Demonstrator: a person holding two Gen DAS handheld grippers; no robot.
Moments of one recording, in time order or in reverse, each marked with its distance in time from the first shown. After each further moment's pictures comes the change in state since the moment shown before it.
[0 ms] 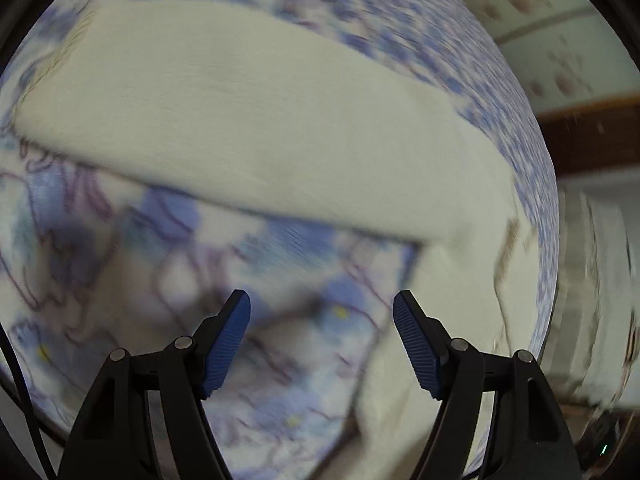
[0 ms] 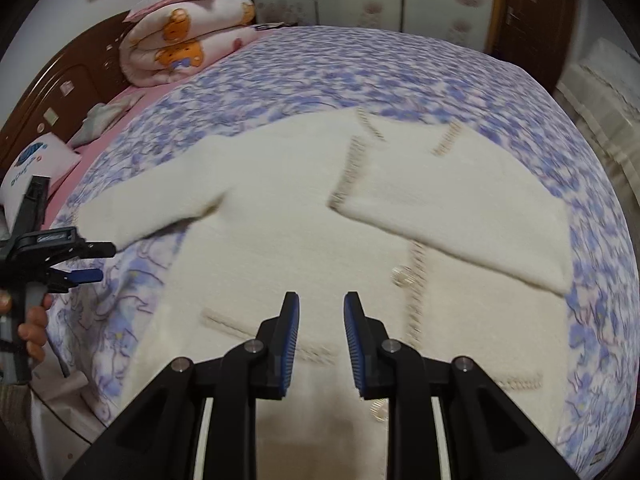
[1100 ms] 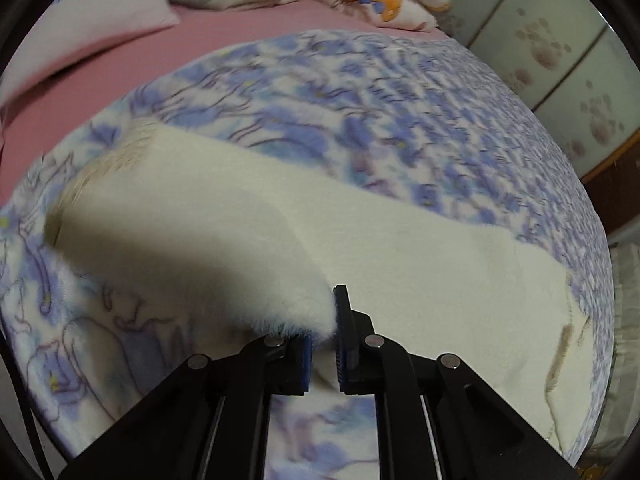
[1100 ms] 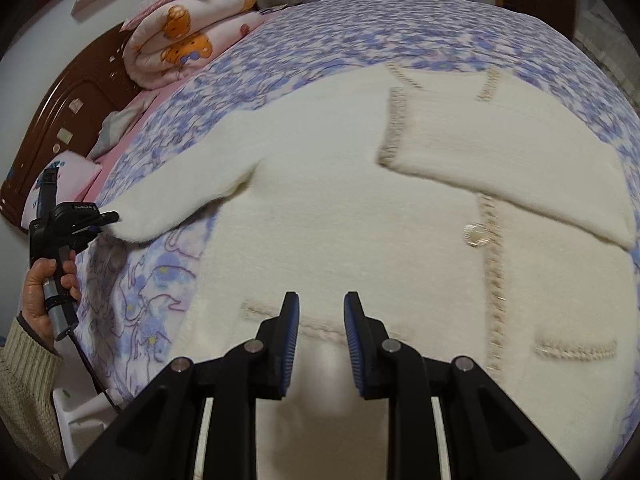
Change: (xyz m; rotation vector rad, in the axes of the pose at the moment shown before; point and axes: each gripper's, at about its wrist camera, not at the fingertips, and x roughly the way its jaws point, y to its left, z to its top) left arm -0.040 -0.021 0.065 0.060 -0.373 0.210; right arm 0.030 -0.027 -0.030 0.167 0.063 0.150
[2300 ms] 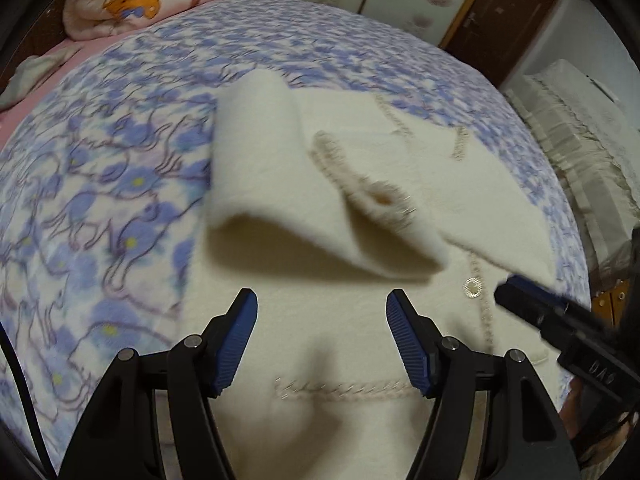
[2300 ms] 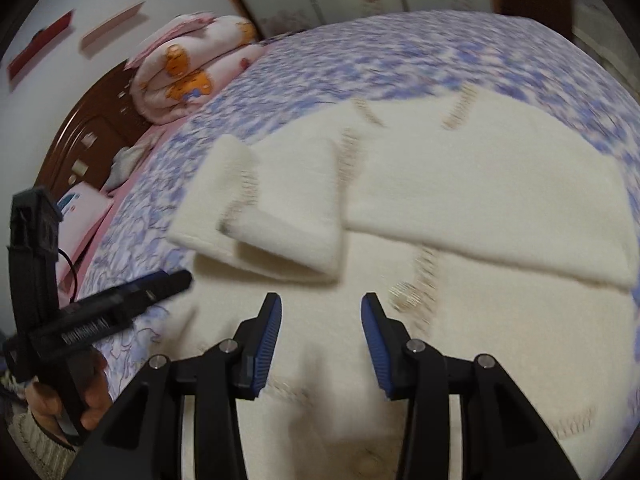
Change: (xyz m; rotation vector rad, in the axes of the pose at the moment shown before) left arm -0.040 -0.160 -0.175 0.507 0.120 -0.242; right arm 0.009 -0.043 0.051 -0.095 -0.097 0.116
